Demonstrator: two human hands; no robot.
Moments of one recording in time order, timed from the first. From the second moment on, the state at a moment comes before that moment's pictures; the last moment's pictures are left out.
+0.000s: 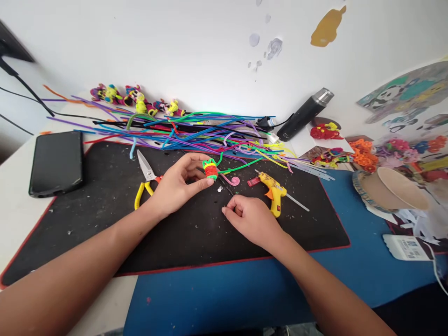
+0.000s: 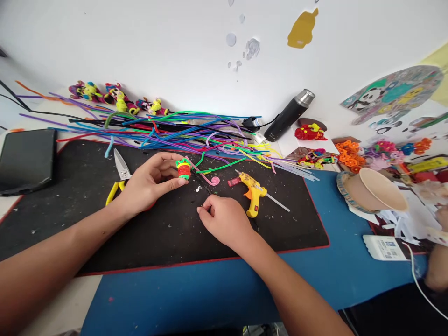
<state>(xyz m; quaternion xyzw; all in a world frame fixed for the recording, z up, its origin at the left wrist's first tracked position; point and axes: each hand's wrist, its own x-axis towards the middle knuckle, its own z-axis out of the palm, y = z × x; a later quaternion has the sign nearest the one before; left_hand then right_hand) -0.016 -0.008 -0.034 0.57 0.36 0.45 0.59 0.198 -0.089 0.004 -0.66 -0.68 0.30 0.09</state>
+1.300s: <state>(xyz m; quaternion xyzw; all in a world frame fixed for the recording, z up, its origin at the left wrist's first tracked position) -0.014 -0.007 -0.030 0.58 0.37 0.42 0.59 0.212 -0.091 -0.003 -0.57 -0.77 0.28 0.08</state>
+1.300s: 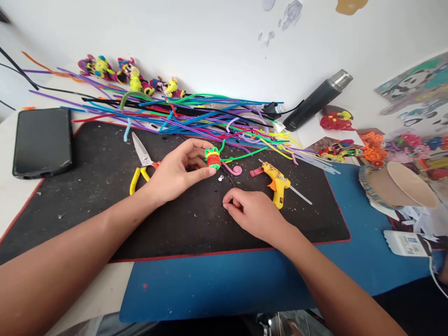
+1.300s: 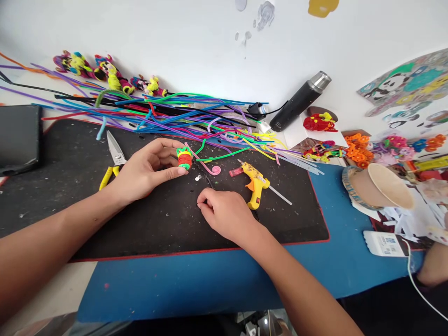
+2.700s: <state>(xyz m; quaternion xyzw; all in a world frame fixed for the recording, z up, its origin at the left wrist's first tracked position) -0.017 -0.011 -0.024 0.63 0.38 0.38 0.57 0.187 -0.051 -0.007 -0.59 -0.65 0.27 0.40</state>
